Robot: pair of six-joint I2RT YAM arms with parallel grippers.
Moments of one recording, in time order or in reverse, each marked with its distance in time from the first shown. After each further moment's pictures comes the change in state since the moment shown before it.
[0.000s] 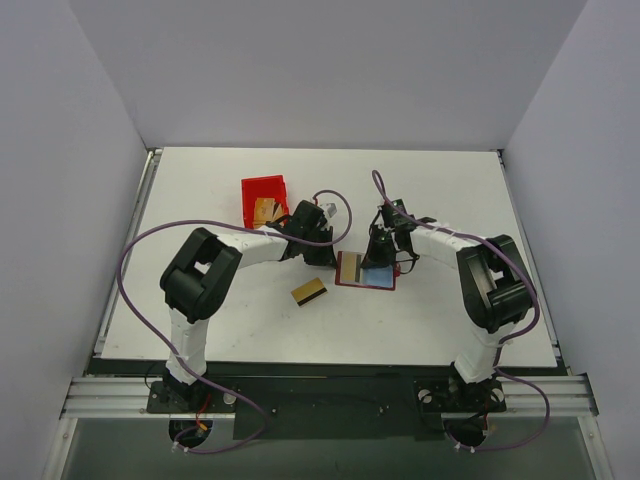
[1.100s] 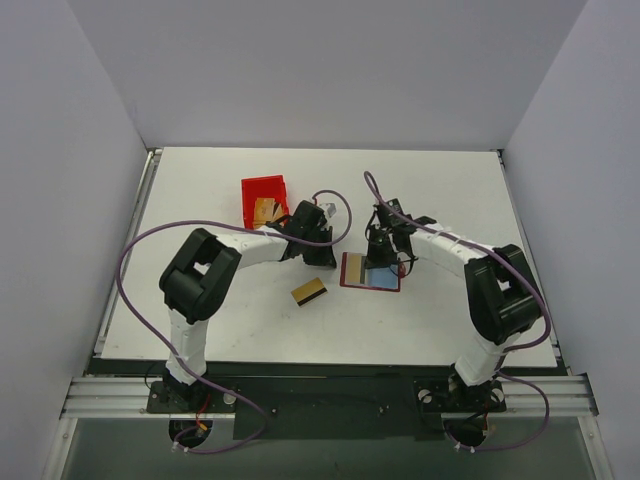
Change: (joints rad) left arm 0.000 -0.002 0.000 -0.003 -0.010 0.000; right arm 0.047 -0.080 0.003 -0.090 0.120 -0.071
